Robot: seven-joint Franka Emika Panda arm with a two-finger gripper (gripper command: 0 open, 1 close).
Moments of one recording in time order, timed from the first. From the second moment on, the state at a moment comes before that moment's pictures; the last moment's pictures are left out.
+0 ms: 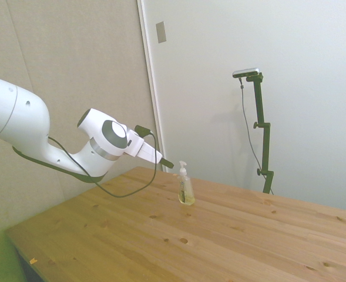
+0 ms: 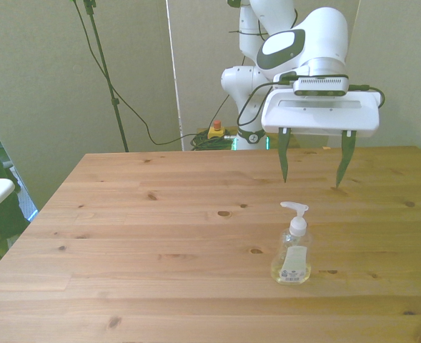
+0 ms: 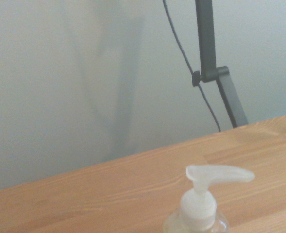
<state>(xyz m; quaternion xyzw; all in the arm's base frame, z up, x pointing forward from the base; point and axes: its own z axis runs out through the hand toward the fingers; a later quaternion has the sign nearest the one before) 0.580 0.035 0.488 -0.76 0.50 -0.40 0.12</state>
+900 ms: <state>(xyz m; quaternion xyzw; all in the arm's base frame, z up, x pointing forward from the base) 0.411 -0.005 0.565 -0.88 0.45 -0.11 0.07</state>
